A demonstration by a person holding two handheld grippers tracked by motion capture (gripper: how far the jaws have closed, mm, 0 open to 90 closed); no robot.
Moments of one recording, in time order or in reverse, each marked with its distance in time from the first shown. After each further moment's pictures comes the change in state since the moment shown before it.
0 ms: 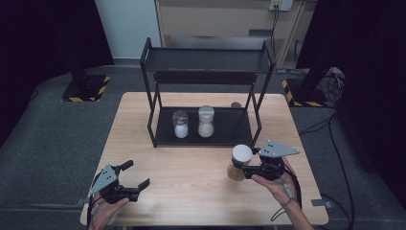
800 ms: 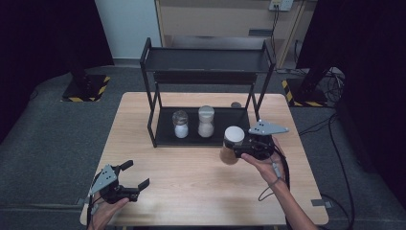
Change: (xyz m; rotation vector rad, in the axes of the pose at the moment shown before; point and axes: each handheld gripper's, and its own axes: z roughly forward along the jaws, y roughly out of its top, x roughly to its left) left arm 0.000 0.000 0.000 -0.001 -0.002 0.002; right arm -0.008 0.041 0.033 -0.014 -0.057 0.036
